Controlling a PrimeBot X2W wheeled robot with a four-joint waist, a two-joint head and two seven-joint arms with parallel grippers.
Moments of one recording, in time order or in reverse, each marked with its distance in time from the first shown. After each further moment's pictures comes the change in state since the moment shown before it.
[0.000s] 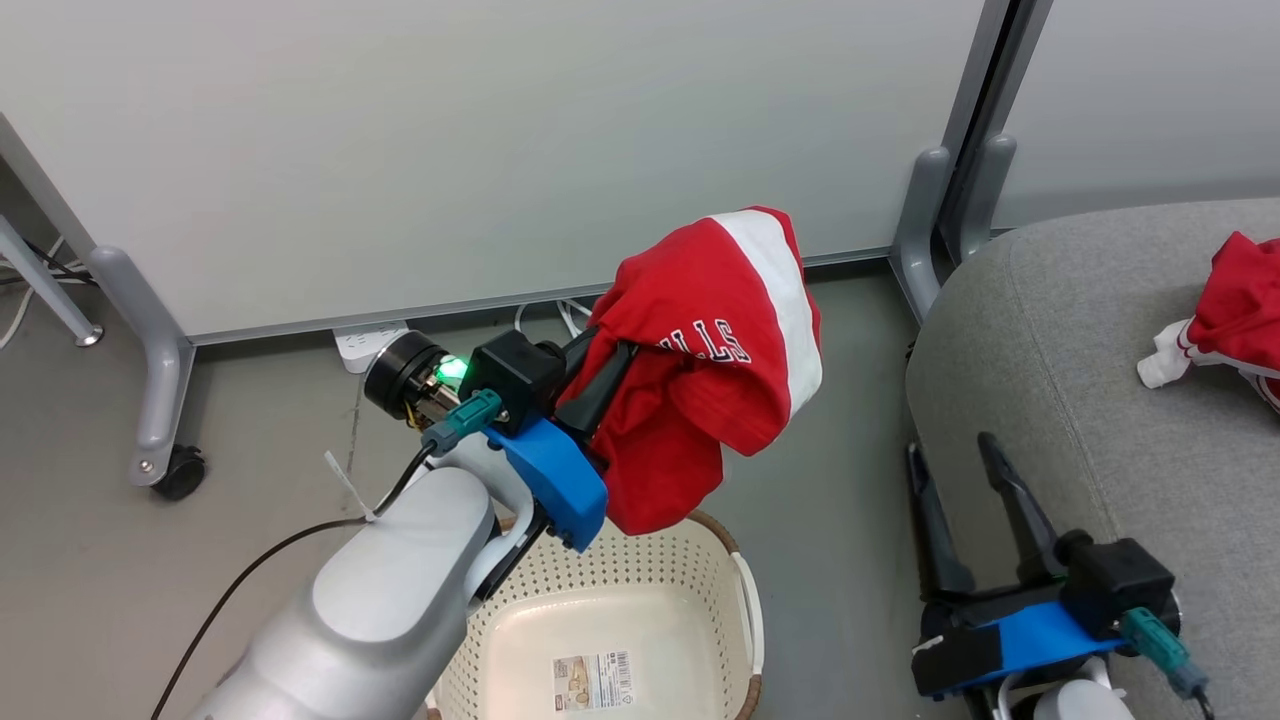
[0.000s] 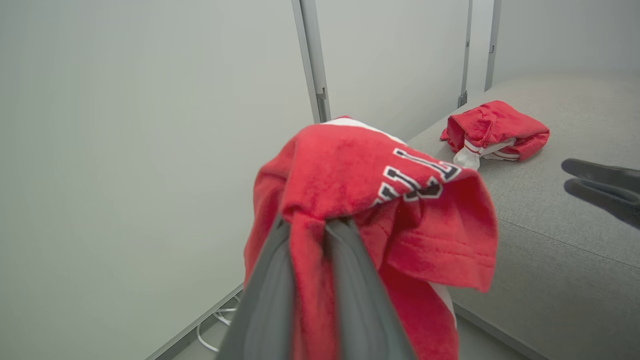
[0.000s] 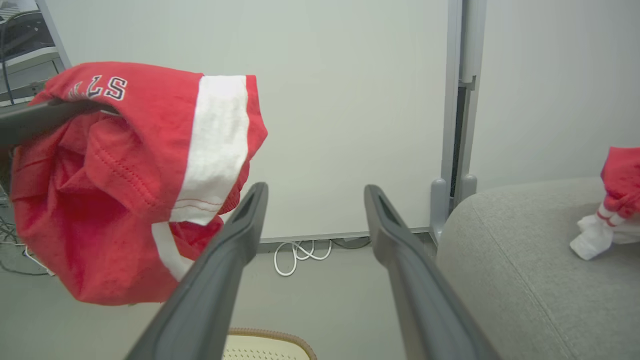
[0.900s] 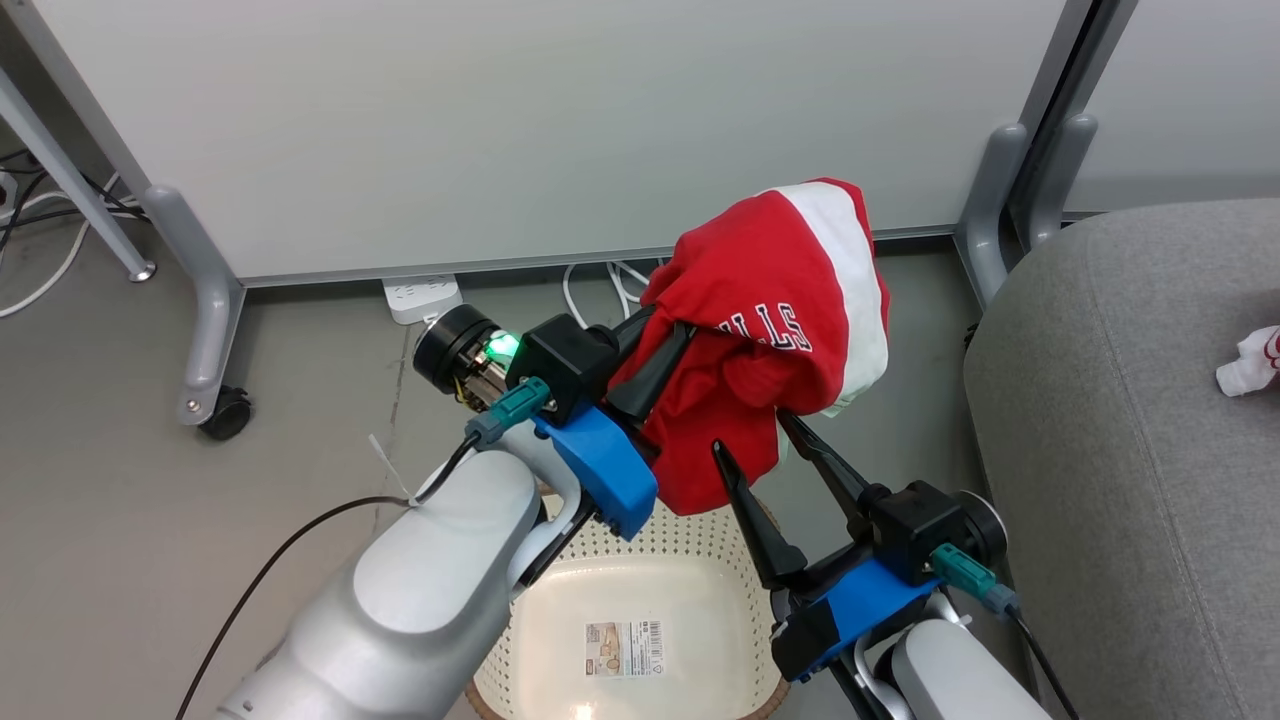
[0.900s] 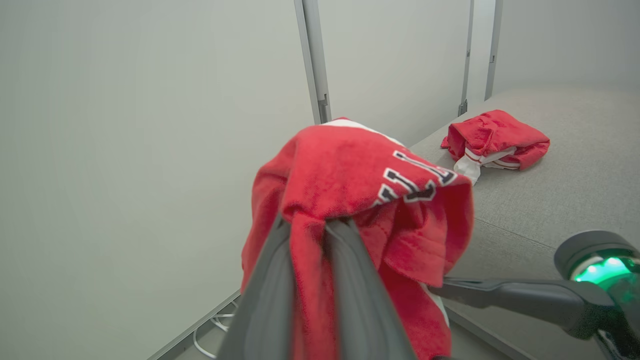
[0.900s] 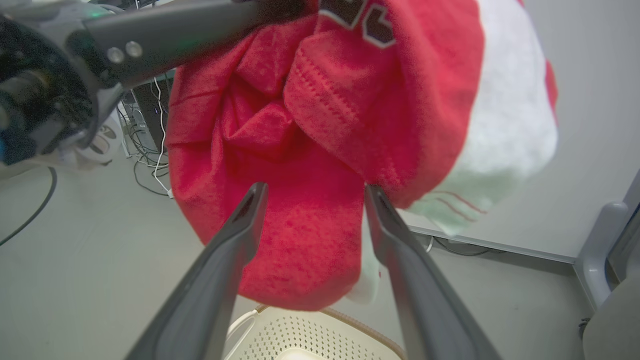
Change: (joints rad) left arm -0.023 -0.055 0.005 -0.036 0.031 -0.010 0.000; right arm -0.204 0.001 0.333 0.191 0.025 0.000 0.000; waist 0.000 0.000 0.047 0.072
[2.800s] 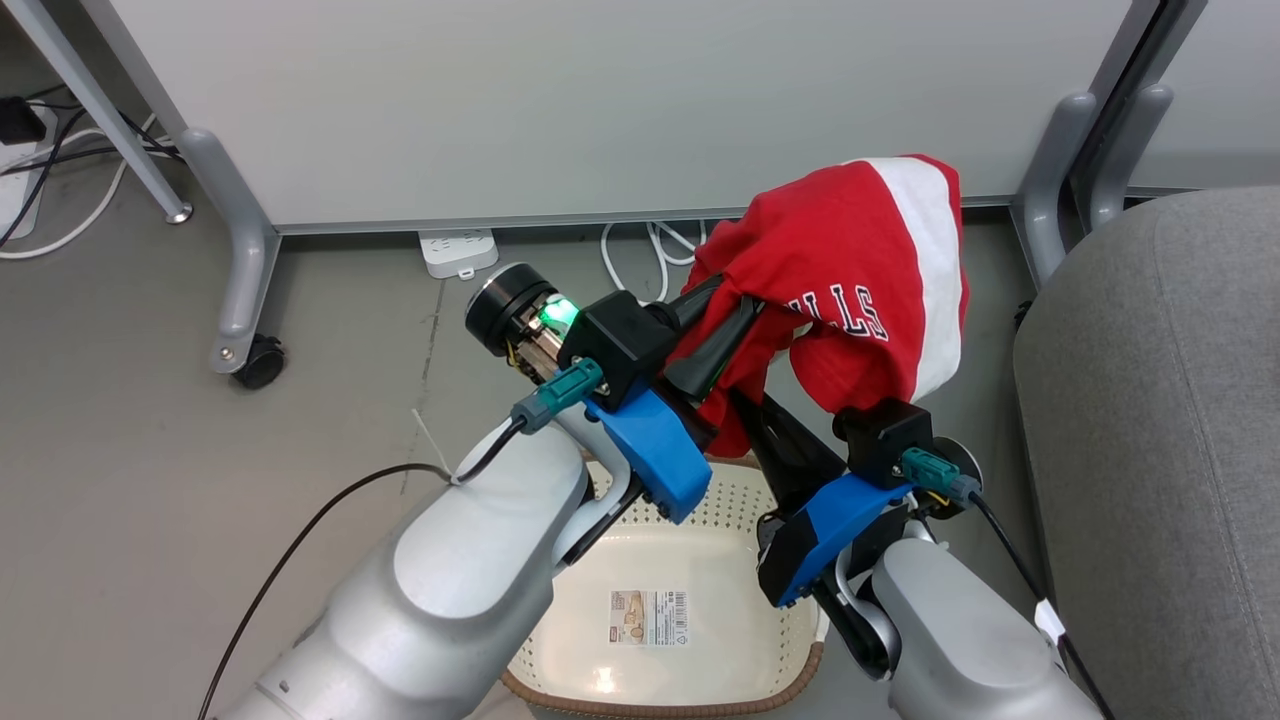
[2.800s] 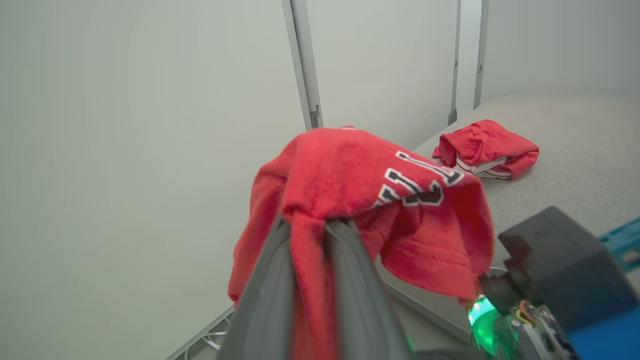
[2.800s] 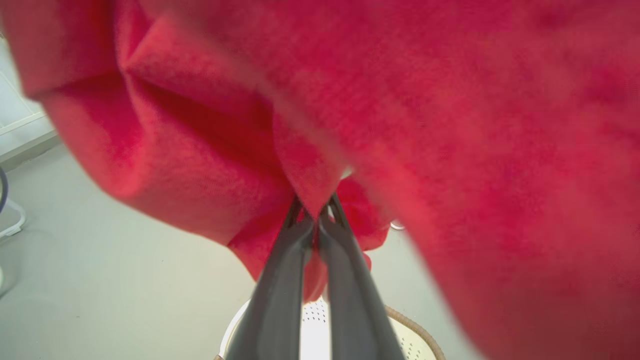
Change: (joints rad) left arm -0.042 -0.058 0.009 -0.036 0.045 -0.030 0.000; right arm -0.253 0.000 0.099 0.339 0.175 0.000 0.000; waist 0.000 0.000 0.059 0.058
